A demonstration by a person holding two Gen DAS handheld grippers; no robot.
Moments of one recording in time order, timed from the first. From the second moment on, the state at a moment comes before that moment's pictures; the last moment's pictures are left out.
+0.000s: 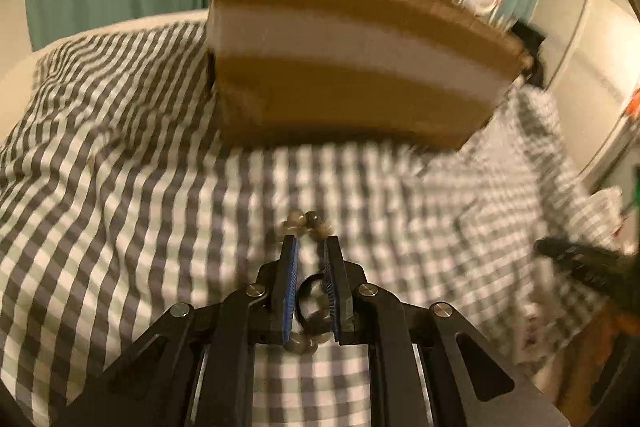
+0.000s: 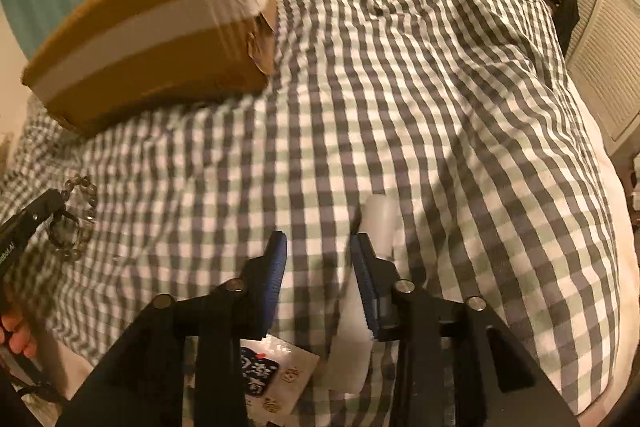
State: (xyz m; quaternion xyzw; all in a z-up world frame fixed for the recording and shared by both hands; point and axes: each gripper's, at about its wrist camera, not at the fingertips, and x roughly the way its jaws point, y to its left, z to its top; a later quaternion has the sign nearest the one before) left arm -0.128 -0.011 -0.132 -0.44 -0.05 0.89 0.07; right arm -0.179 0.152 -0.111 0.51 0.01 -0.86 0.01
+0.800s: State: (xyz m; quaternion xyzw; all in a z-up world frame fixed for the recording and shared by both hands) left arm -0.121 -0.009 -0.140 -0.45 -0.06 0.88 0.09; right arm -0.187 0.154 -0.132 0.54 0.05 -0.84 -0.02
